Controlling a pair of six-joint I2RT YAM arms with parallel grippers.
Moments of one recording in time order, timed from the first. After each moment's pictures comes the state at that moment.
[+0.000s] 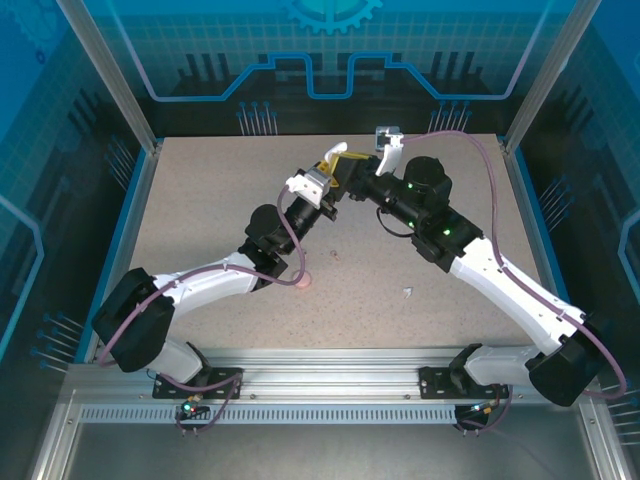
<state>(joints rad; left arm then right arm) -0.73 1.50 0.89 0.97 -0.11 0.15 0.65 1.26 1.20 0.04 -0.11 0.55</state>
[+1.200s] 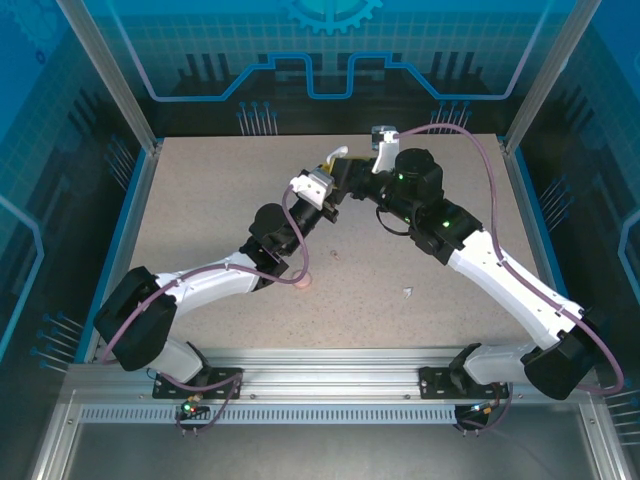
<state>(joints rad) -0.73 1.50 0.89 0.91 -0.13 0.14 0.65 1.30 1.30 -0.17 -0.04 0.56</state>
